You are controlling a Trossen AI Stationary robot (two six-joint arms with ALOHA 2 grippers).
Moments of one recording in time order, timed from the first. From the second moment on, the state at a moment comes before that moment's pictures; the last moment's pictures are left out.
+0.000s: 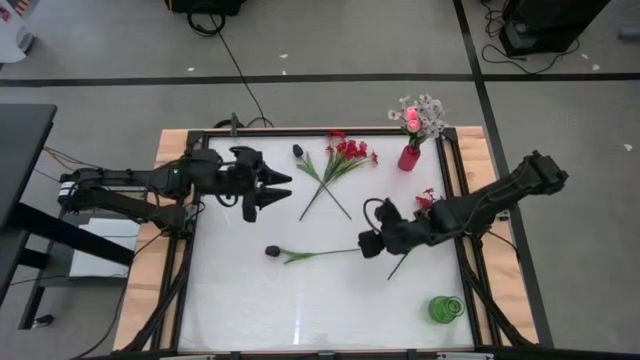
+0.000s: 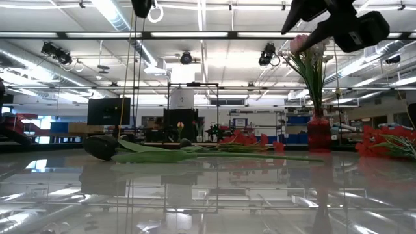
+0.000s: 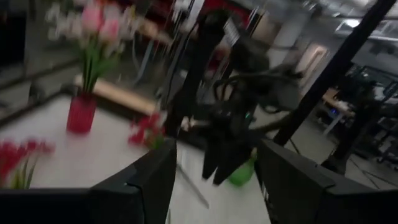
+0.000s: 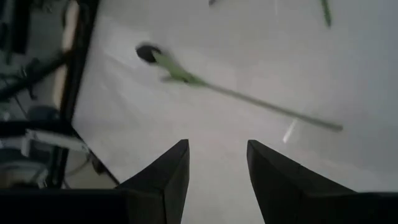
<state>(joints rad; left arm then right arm) 0.04 0.98 0.91 0.02 0.03 -0.44 0.38 1.35 1.05 -0.60 0.29 1.54</state>
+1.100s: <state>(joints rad) -0.04 1.32 0.91 -0.06 -0.08 -0.86 0.46 1.36 0.87 -1.12 -0.12 1.84</state>
